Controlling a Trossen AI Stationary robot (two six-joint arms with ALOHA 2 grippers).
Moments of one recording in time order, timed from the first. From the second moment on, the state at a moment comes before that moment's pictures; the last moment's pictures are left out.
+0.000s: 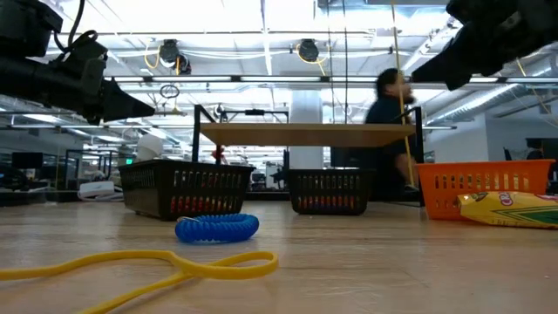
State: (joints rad) left arm 0.09 0.31 0.01 0.20 -0.42 -0.04; right arm 0.32 0.71 0.40 -0.08 0.42 0.17
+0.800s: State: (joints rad) left arm 0.09 0.31 0.01 0.21 -0.42 0.02; right arm 0.41 1.11 0.75 -0.58 0.08 0.70
